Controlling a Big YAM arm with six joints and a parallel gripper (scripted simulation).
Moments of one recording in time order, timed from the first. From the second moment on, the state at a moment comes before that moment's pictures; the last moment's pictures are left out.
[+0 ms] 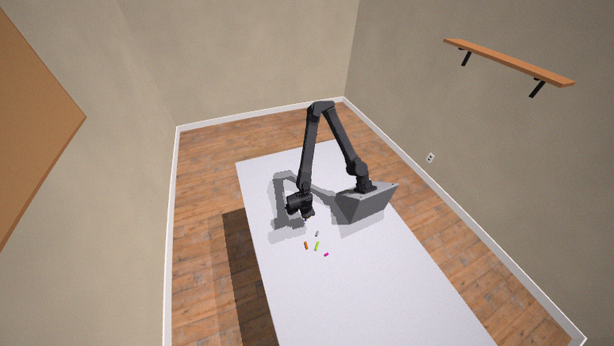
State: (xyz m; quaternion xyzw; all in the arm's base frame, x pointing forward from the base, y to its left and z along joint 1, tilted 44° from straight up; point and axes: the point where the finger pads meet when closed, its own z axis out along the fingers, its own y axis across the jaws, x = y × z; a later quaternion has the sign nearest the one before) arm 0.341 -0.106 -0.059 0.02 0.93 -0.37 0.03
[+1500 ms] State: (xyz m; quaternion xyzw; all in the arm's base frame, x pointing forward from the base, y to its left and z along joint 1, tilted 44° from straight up) arm 0.344 -0.119 -0.072 0.01 0.93 -0.37 0.03
